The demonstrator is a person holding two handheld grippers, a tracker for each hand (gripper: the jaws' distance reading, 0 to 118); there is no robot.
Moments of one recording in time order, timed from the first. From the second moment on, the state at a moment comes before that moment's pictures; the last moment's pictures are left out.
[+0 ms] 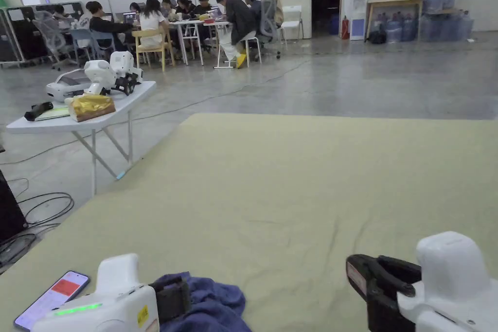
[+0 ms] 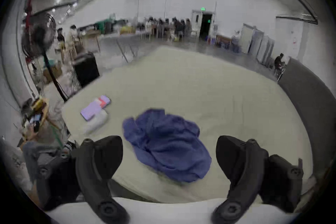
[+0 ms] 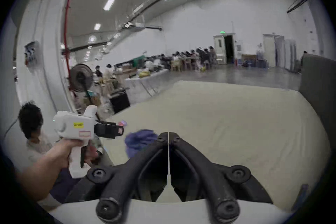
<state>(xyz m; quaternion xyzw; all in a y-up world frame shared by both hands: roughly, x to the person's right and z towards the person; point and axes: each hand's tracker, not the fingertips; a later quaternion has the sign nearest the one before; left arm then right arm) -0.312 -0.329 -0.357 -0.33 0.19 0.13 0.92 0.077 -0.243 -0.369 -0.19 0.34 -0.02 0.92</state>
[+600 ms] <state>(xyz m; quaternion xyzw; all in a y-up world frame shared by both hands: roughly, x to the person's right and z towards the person) -0.295 -0.363 -0.434 -0.42 0.11 0.14 0.89 0.113 -0.272 -0.376 -0.24 0.31 -0.01 0.92</state>
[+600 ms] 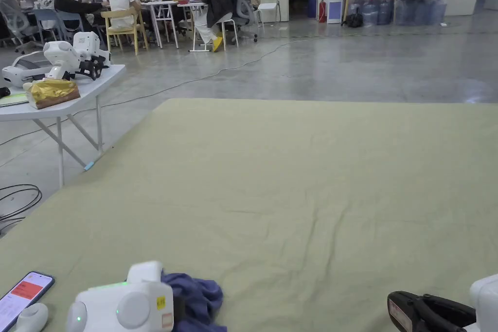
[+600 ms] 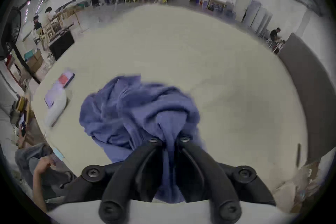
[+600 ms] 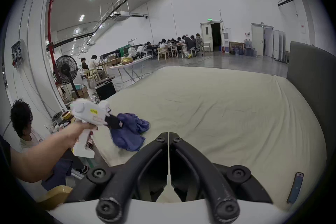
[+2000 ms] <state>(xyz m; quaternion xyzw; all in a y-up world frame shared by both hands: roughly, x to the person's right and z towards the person) -0.075 -0.381 -0.419 -0.47 -0.03 0.05 0.88 0.262 -0.314 -0.374 -0.30 0.15 -0.12 0.93</state>
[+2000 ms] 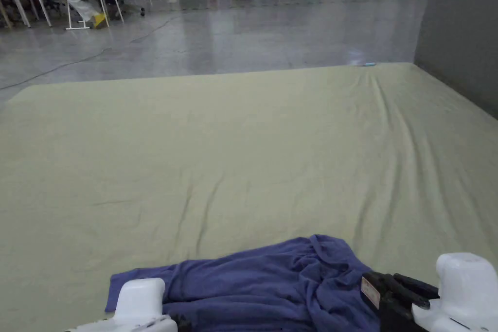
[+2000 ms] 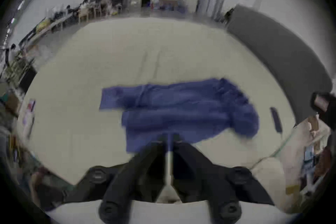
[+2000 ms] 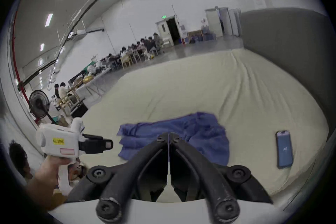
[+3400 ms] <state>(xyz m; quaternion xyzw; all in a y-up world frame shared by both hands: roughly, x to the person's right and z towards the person) -0.084 -0.341 -0.582 -0.46 -0.09 0.01 0.88 0.307 -0.427 -0.541 -0.53 0.04 -0.12 0.84</state>
